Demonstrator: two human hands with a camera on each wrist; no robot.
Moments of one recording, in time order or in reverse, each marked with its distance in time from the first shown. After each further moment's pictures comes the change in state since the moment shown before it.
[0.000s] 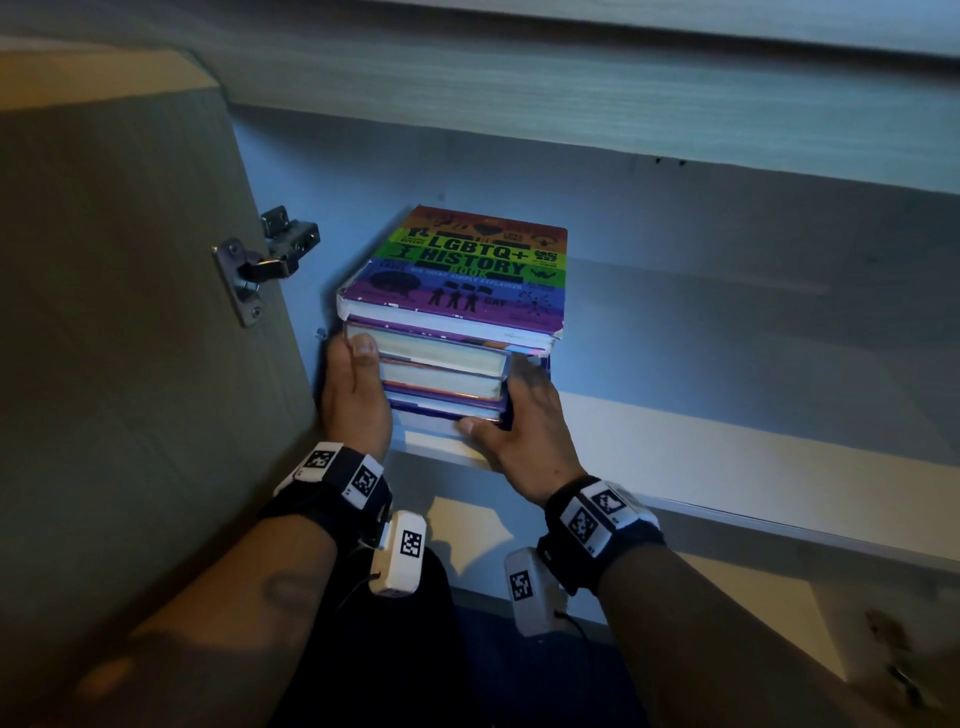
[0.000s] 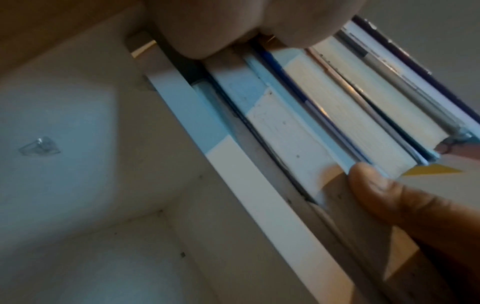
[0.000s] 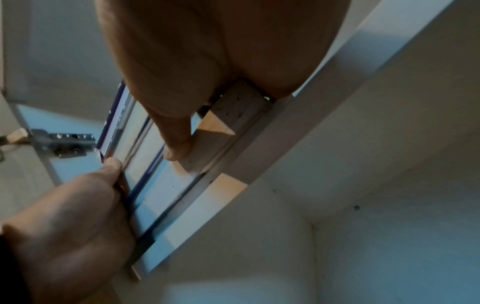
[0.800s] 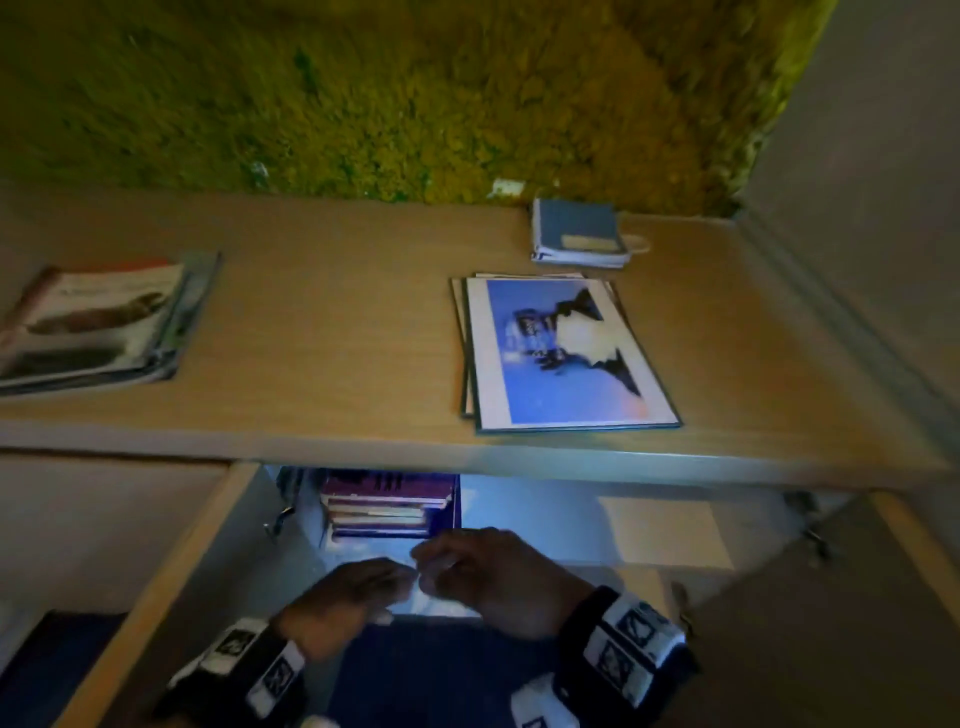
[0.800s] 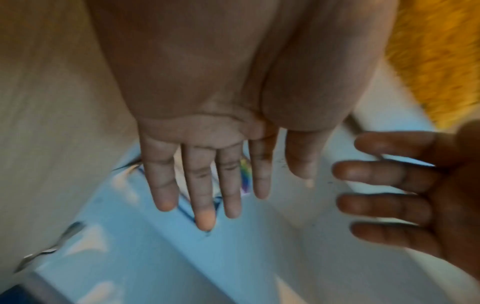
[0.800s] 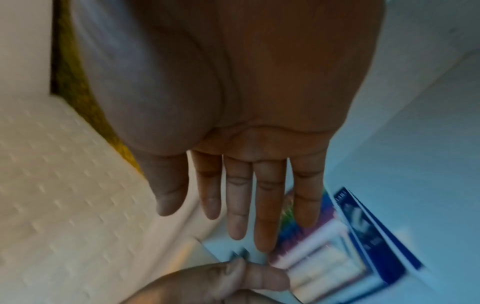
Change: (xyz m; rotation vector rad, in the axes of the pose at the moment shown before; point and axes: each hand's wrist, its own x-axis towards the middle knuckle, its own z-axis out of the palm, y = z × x) left_hand -0.042 0.287 -0.077 0.243 -1.100 -0.636; right_hand -0.043 -0.243 -0.293 0.276 -0.615 0.152
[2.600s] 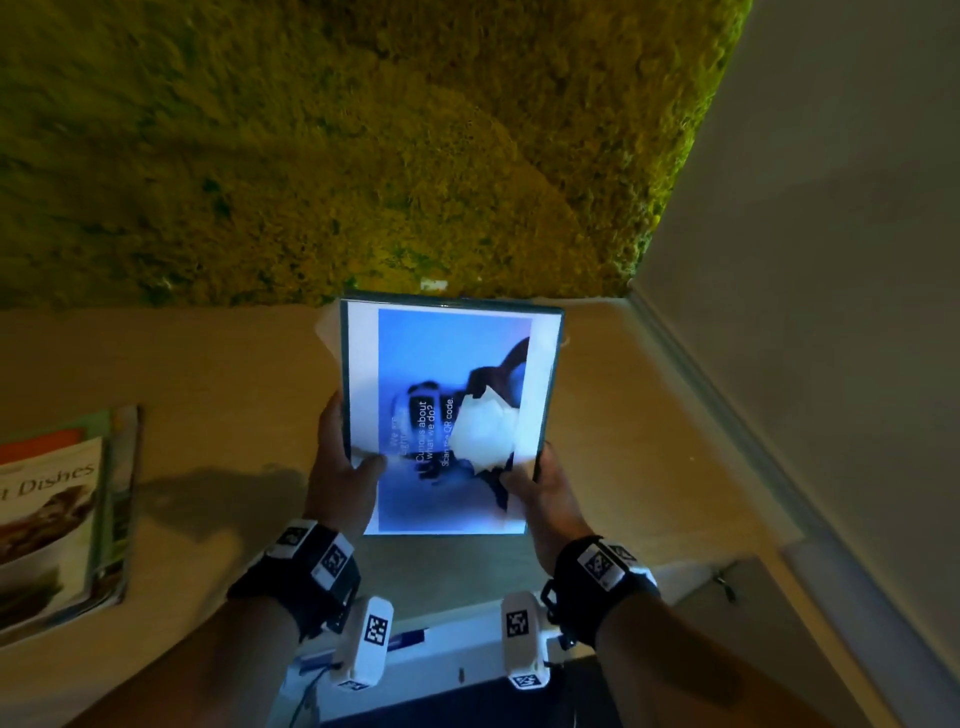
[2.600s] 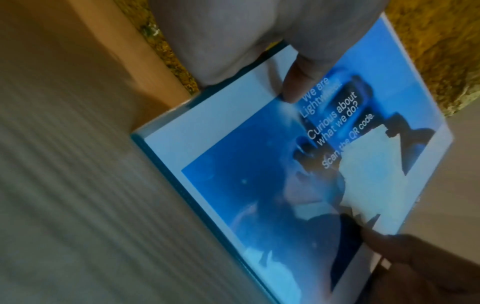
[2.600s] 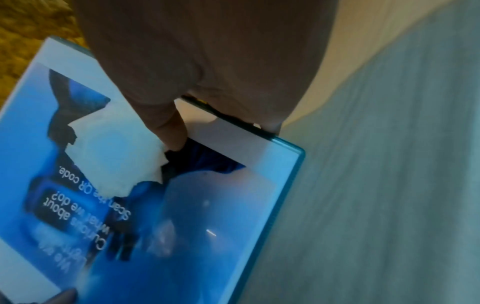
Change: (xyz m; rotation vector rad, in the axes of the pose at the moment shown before) left_hand 0.075 0.257 -0.098 -0.156 0.535 0.501; right_hand 0.068 -0.054 -0.164 0.679 0.931 0.167
